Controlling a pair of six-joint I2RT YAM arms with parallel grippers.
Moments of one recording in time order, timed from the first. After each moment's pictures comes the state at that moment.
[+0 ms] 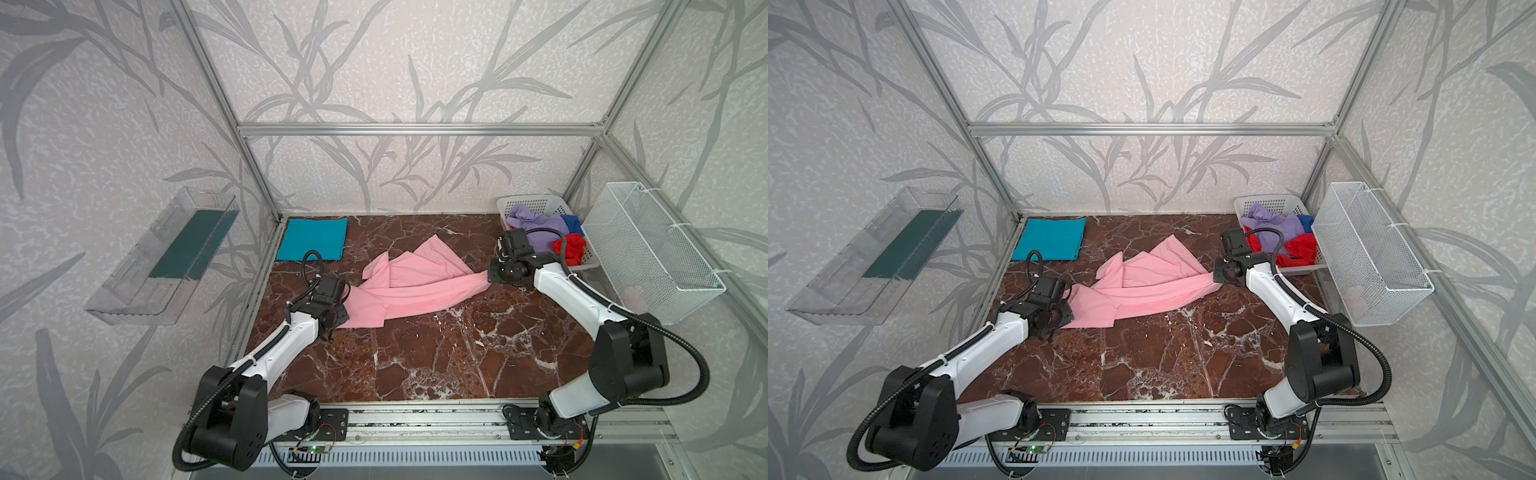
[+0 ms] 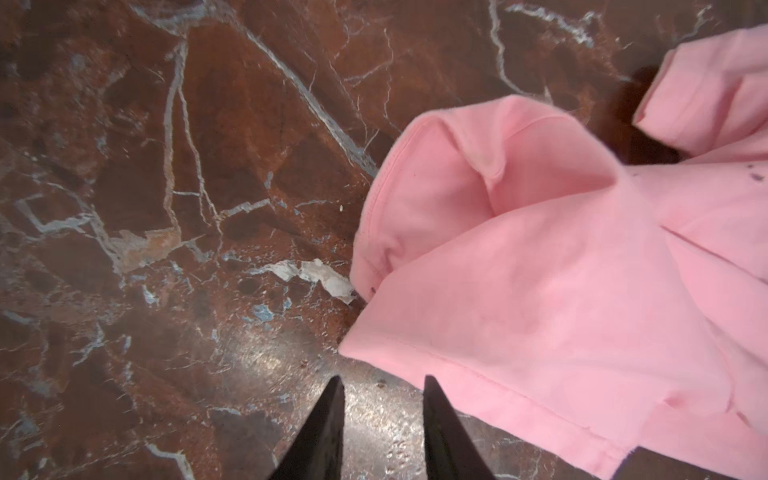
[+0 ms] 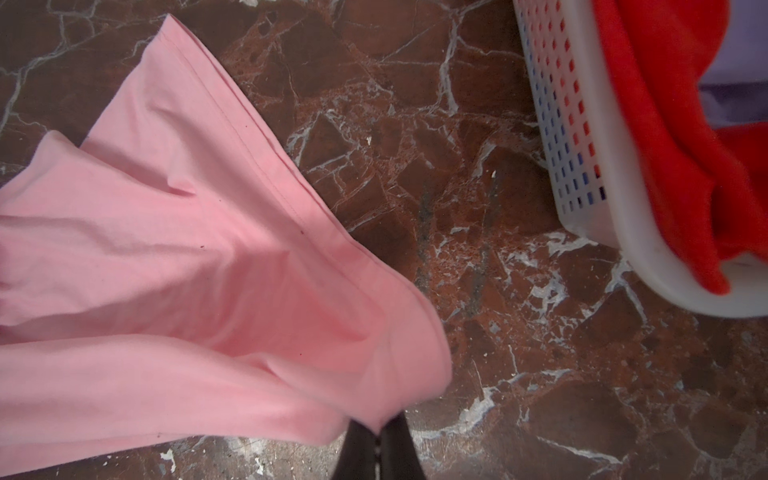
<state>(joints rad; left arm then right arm) -0.24 1.25 0.66 -0.56 -0.22 -0.73 0.24 1.55 1.16 -0.63 0.11 0.32</state>
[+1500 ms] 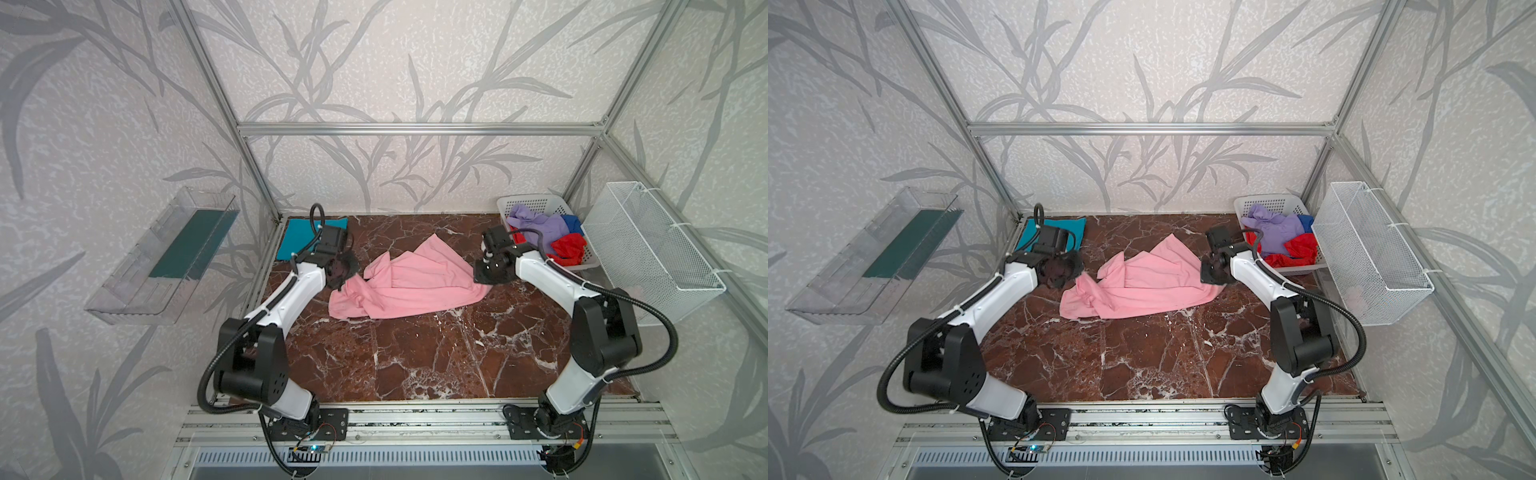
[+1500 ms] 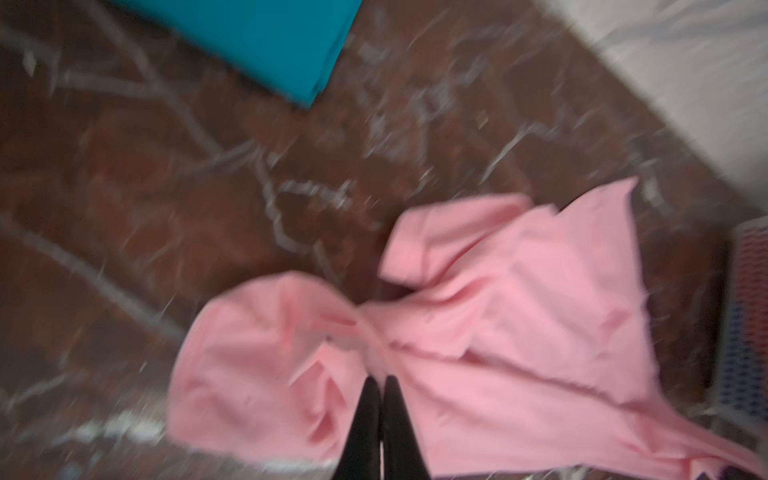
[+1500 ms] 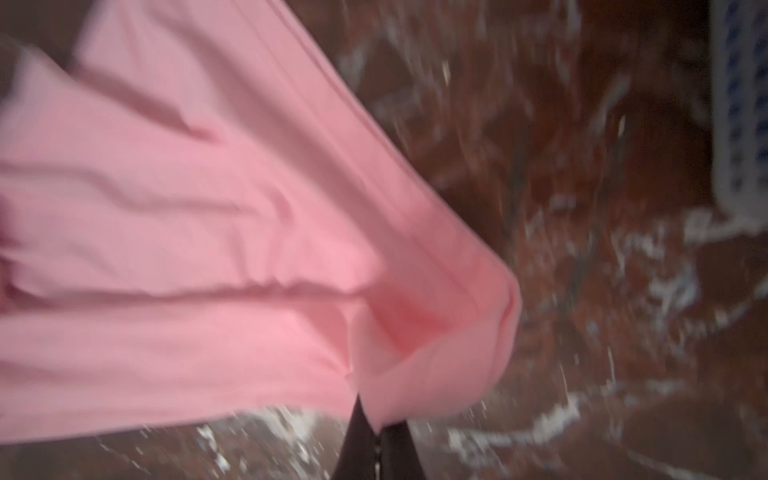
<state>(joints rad) -0.19 1.62 1.38 -0.64 0.01 -0.66 0.31 1.80 1.46 -0.73 0.01 0.37</state>
